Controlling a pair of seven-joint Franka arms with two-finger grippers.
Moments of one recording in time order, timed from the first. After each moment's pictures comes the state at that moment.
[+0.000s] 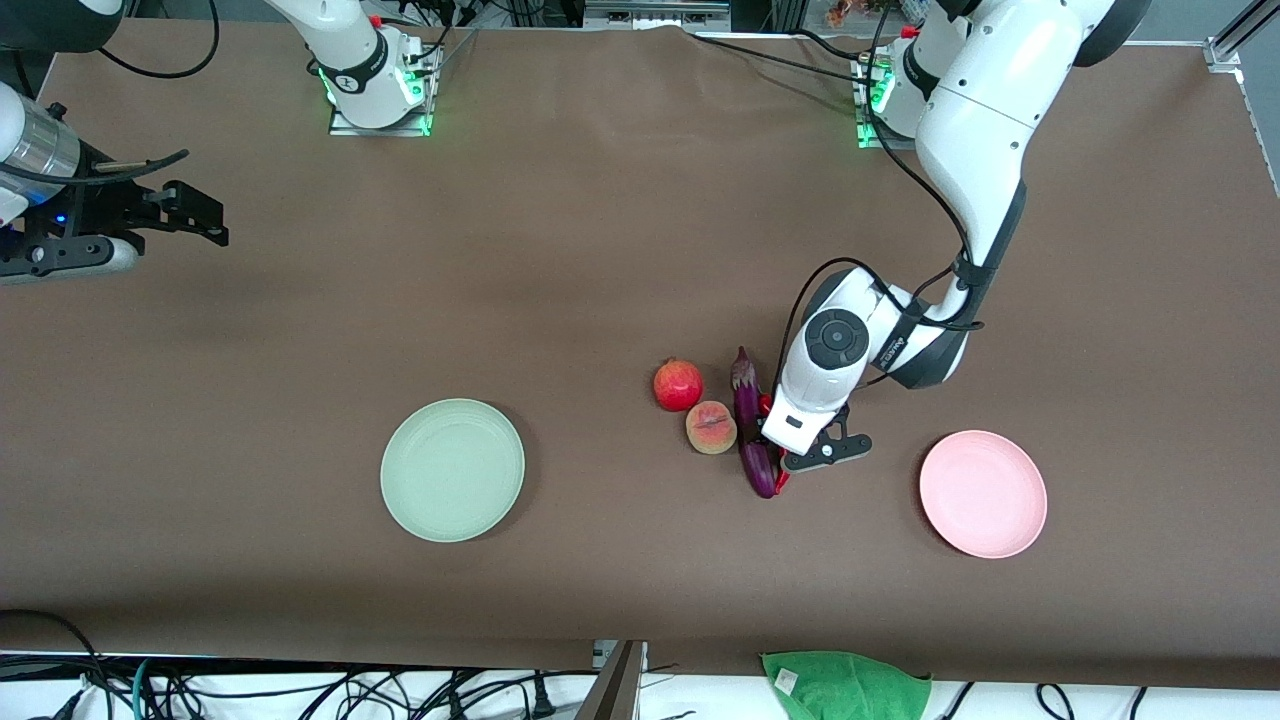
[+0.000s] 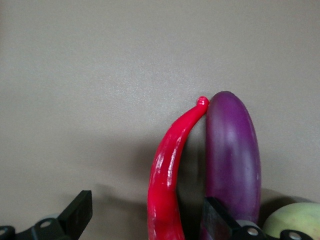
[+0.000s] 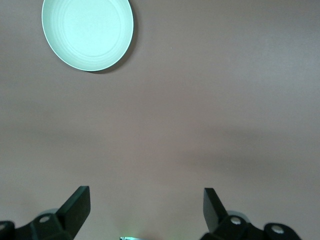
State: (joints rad) left arm -0.27 0.77 -0.18 -1.59 0.29 2.41 -0.88; right arm 0.08 0.00 -0.04 -1.68 0.01 1.58 -0.08
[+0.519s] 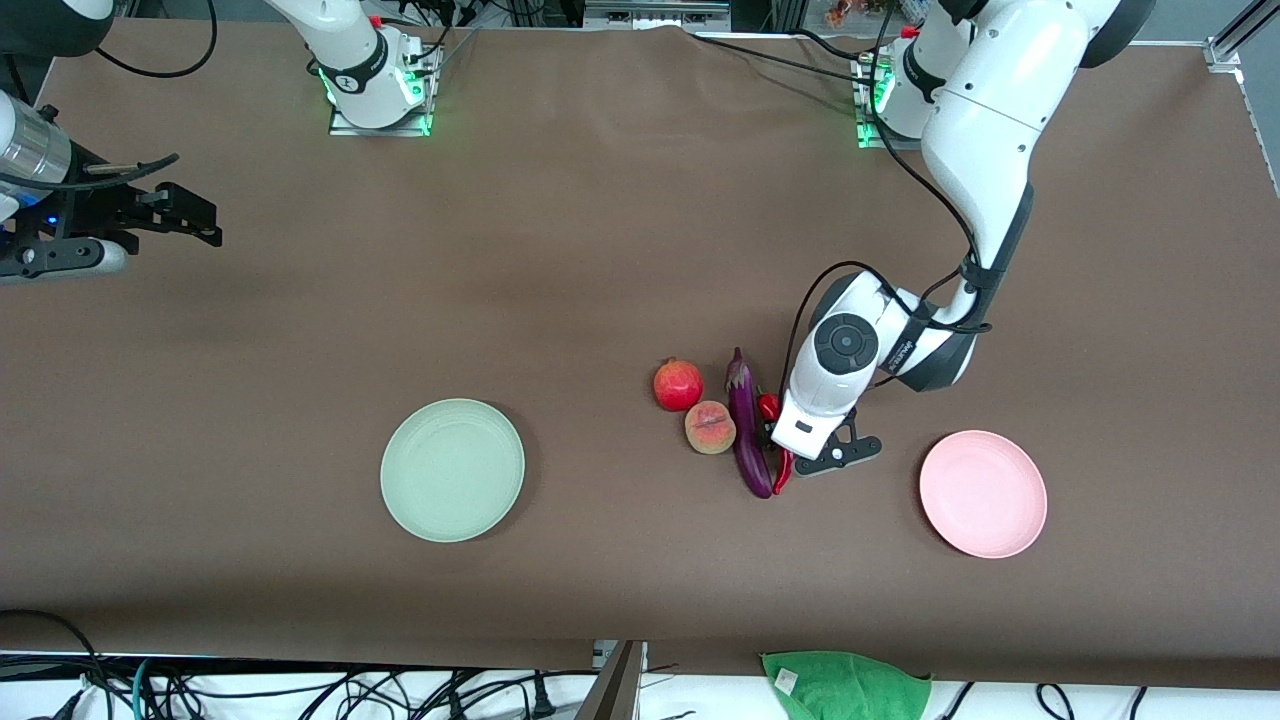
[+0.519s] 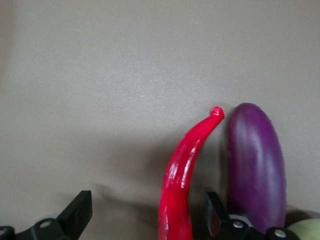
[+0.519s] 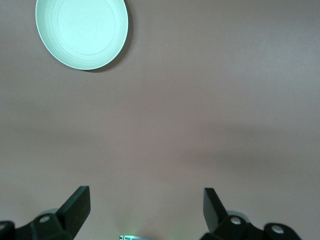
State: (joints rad) left arm -0.25 0.78 -0.18 -1.59 0.29 2.41 -0.89; right arm 0.08 0.01 -0.05 -1.68 0.01 1.58 -0.08
